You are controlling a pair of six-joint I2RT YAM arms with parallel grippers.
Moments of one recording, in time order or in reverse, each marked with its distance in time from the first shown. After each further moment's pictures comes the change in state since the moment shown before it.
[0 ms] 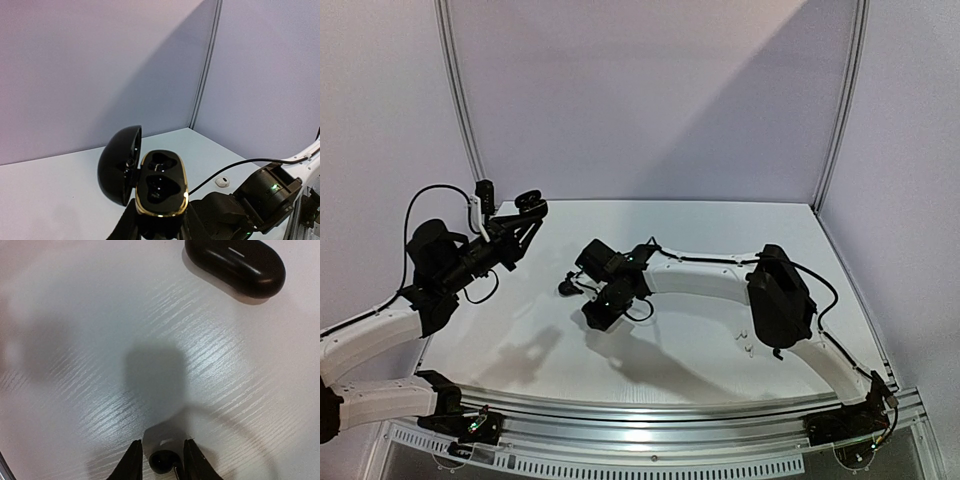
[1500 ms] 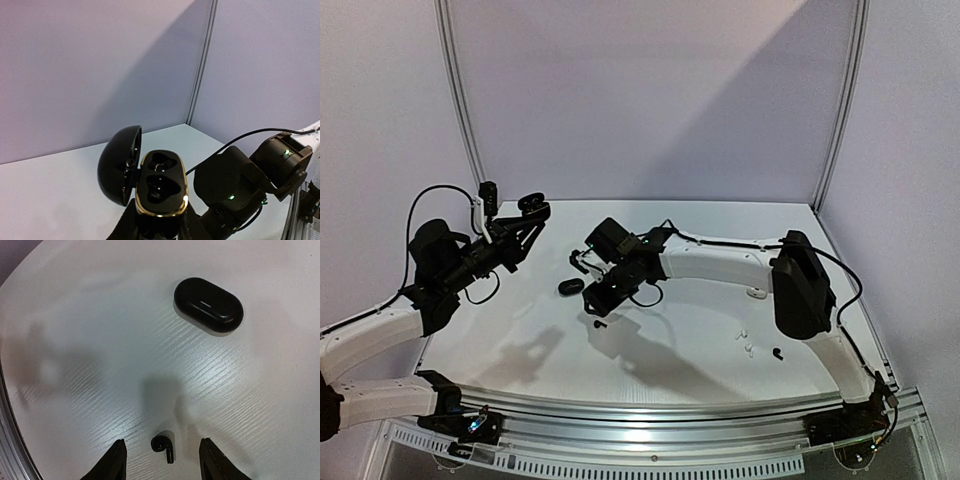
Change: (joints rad) left arm 0.001 0.014 0.000 -0.003 0.026 0.011; right arm -0.024 -0.140 -0.110 0.068 -0.030 0.025
